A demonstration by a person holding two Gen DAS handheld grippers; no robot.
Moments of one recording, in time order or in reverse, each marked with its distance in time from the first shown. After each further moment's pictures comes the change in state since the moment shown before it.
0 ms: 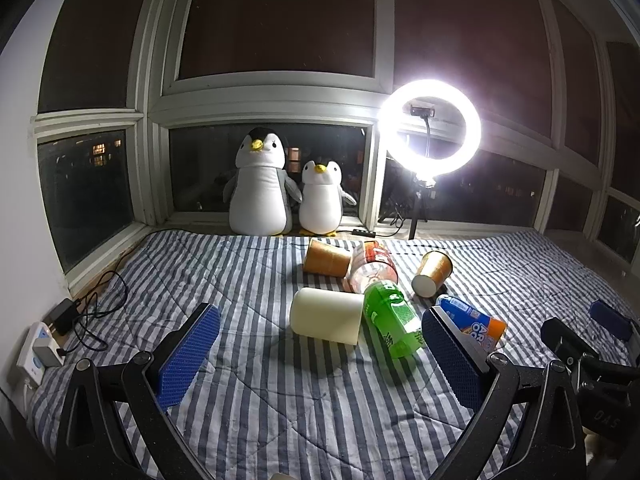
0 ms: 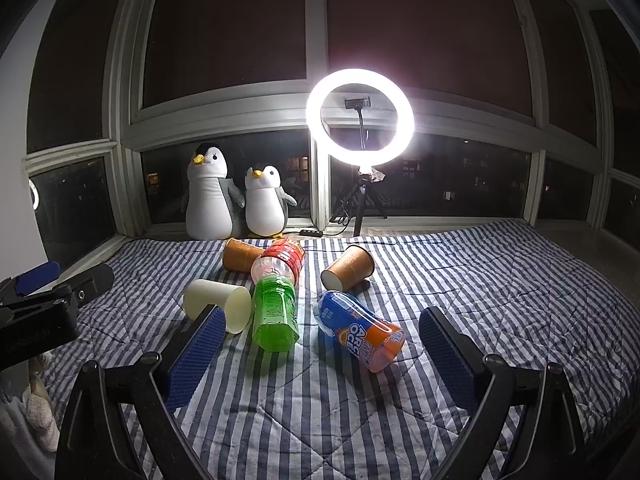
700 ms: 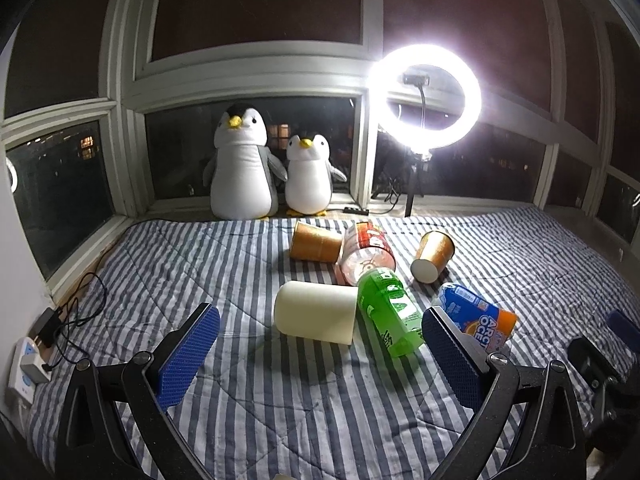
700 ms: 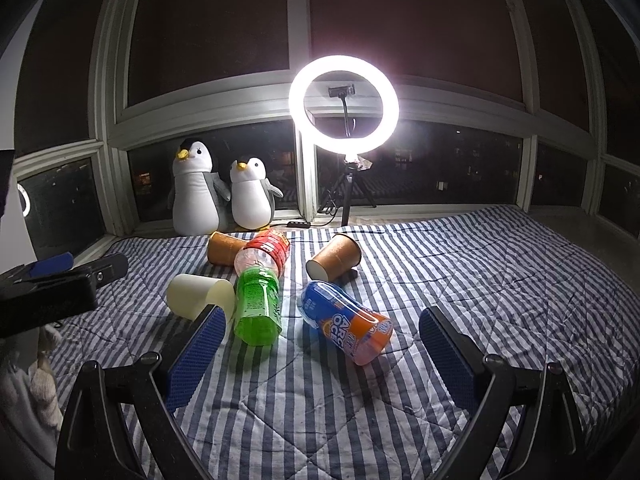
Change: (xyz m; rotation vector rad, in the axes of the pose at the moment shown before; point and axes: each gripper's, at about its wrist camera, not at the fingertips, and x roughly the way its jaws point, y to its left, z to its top) left arm 0.063 -0.016 0.013 0.044 0.110 -0.027; right arm 0.016 -0.020 -0.009 0.034 0.029 -0.027
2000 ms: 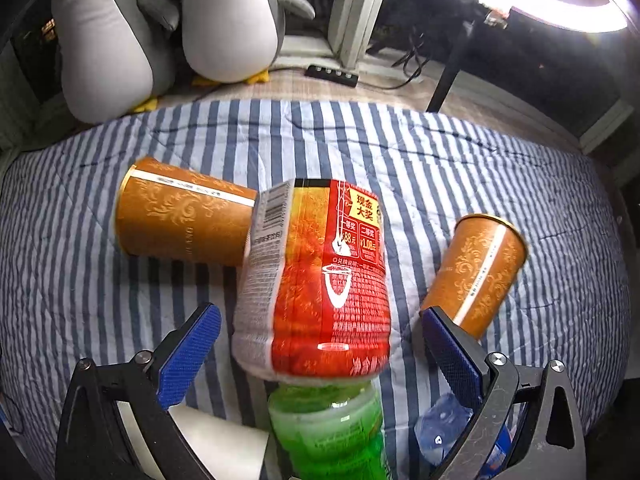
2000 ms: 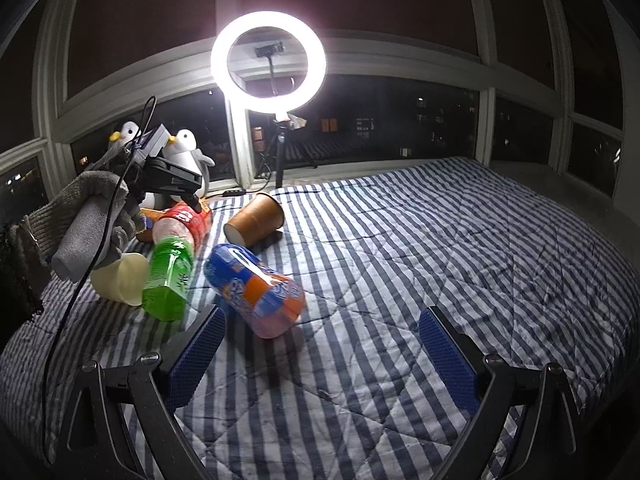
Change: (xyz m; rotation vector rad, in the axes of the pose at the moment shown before) left arm 0.360 -0.074 0.080 -0.095 0.699 -0.079; right arm 0.040 -0.081 -0.027 0.100 0.113 -0.122
